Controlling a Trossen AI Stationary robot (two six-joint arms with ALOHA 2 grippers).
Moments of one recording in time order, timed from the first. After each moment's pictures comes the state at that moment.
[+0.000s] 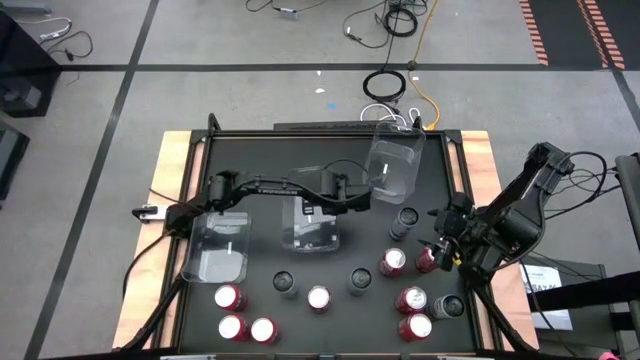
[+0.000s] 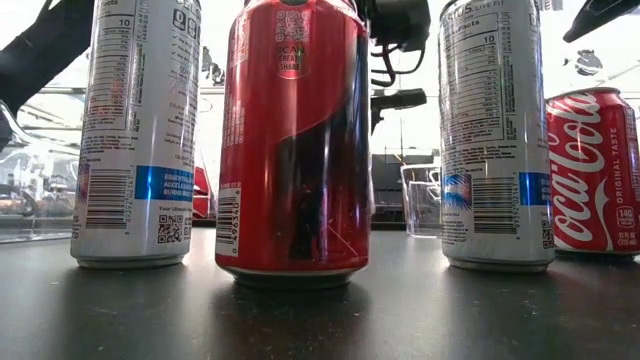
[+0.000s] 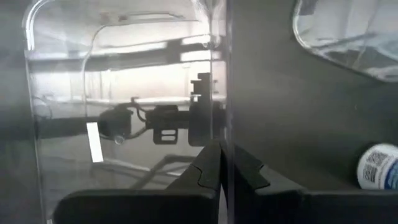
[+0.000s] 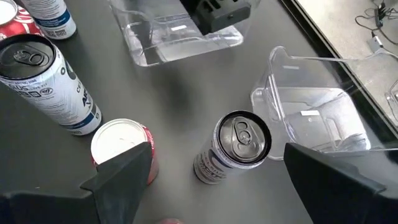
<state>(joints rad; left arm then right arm) 0.02 2.30 2.15 -1.21 -0.21 -1.54 0.87 1.09 1.13 -1.42 0.75 1.14</state>
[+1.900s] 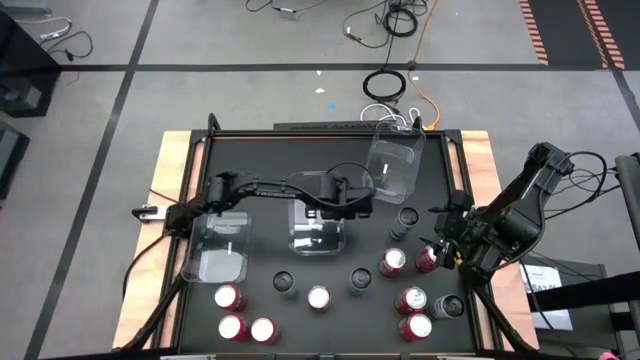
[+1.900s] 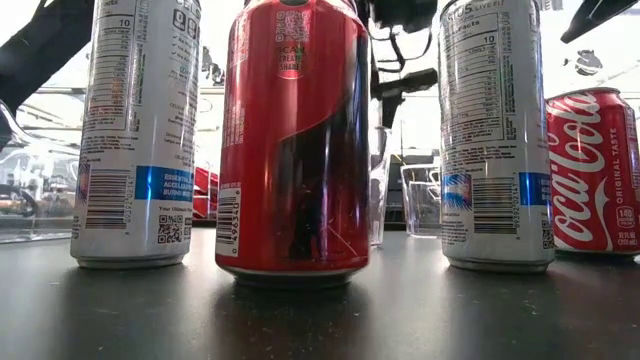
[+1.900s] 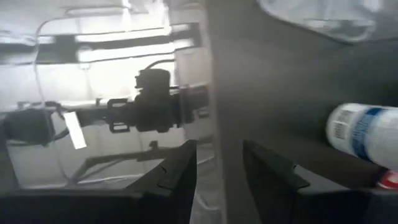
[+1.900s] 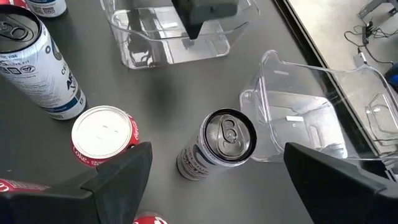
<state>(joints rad) 0.00 2.29 2.17 -1.16 -0.16 -1.48 0.87 1.09 1.13 -1.46 0.76 1.05</state>
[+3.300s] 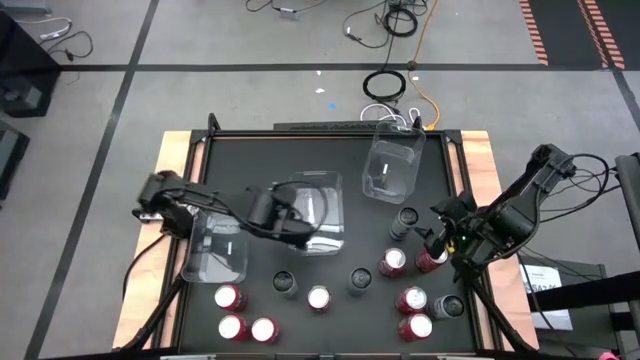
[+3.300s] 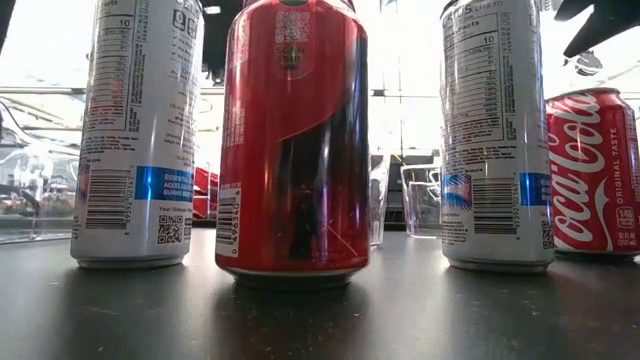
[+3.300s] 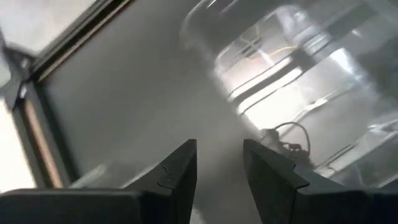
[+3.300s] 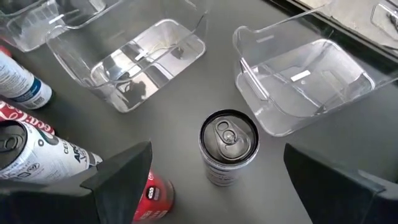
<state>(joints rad) -0.25 1.77 1.71 -1.57 -0.51 -1.21 0.78 1.09 1.13 -1.45 0.76 1.51</state>
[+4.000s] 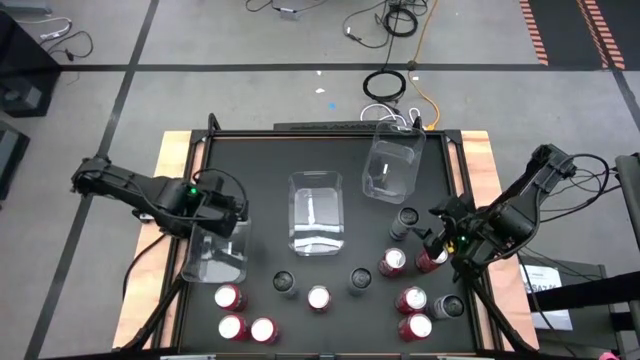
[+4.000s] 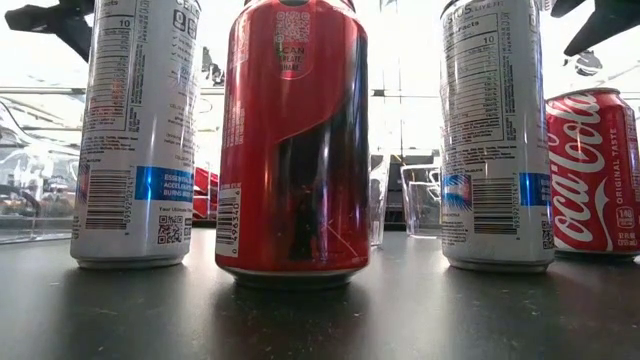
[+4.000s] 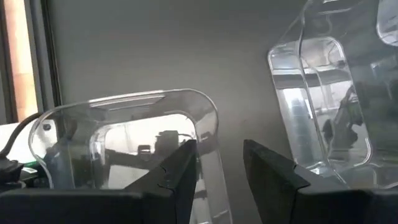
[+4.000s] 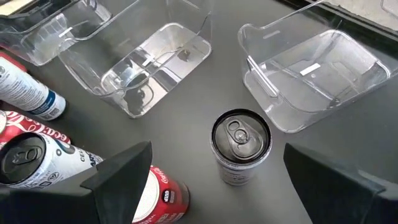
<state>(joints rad) -0.33 1.14 1.15 -1.45 -0.45 -1.72 0.78 1.09 1.13 -1.42 0.76 1.56</state>
